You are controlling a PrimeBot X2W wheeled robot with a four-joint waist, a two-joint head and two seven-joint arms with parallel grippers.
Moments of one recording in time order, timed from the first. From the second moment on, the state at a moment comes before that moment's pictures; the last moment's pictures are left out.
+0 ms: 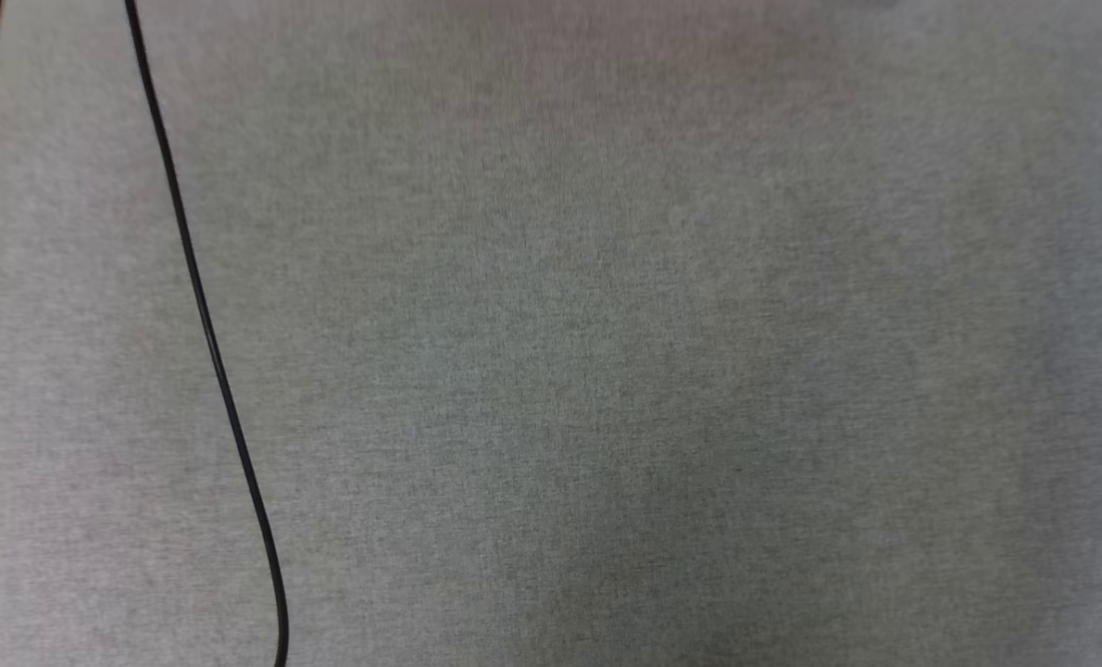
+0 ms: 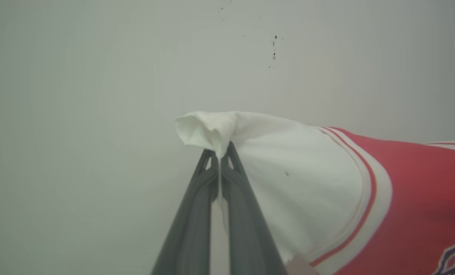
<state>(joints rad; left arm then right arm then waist) -1.50 0.43 -0.28 0.68 -0.55 -0.02 -0.14 -1.44 -0.27 -0.12 0.58 0.09 0.13 0.20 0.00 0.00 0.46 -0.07</state>
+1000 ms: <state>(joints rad) -0.99 0.34 -0.19 0.81 -0.67 -0.13 -0.26 -1.00 -0.21 0.04 0.79 0.32 0.13 -0.07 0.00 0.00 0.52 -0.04</state>
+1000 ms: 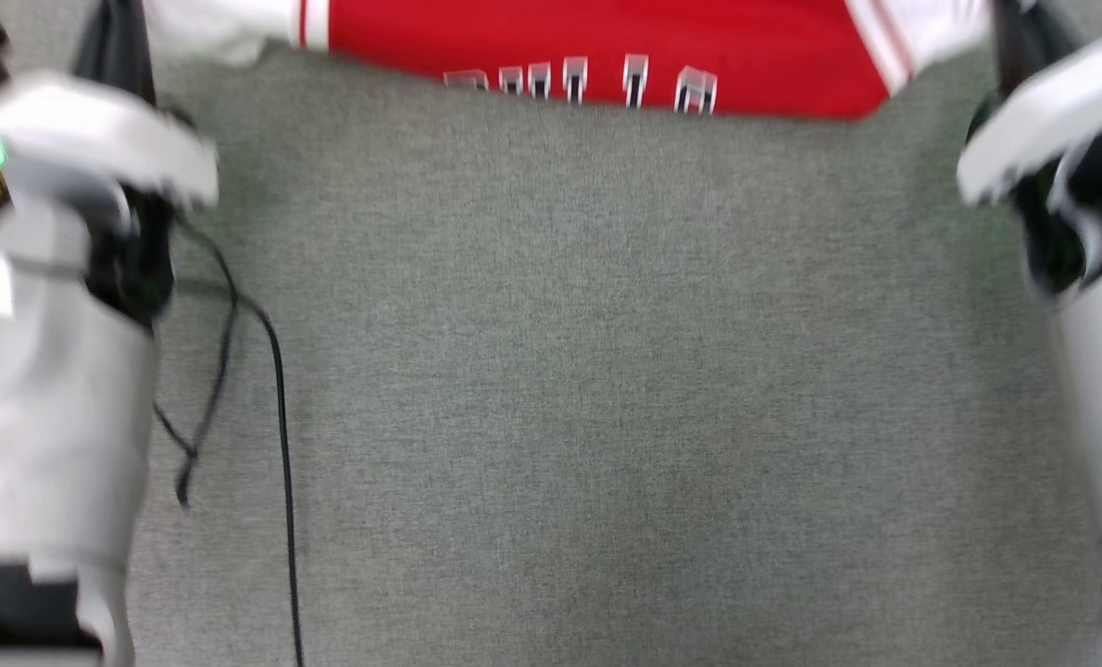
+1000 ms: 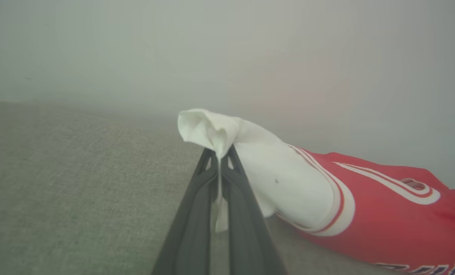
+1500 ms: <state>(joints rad) -0.37 0.27 -0.06 0.50 -0.57 -0.10 -0.26 -0.45 -0.22 0.00 0.54 0.40 0.13 -0.05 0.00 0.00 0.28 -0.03</state>
